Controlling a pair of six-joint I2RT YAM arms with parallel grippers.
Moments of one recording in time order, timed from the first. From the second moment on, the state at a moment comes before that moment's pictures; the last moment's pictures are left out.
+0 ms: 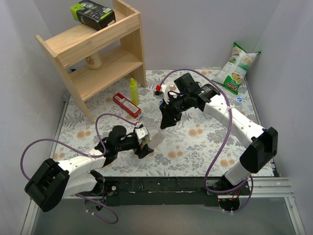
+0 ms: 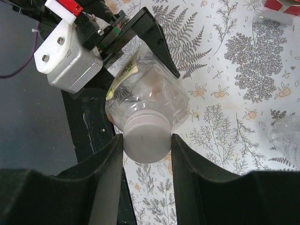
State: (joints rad) left arm -0.67 1.09 0.31 0.38 0.51 0.20; right arm 0.70 1.58 1.54 -0.93 -0.71 -0.27
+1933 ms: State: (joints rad) left arm -0.69 1.12 0.34 0.41 0.70 0.17; right arm 0.61 1.63 1.82 -1.02 -0.93 -0.57
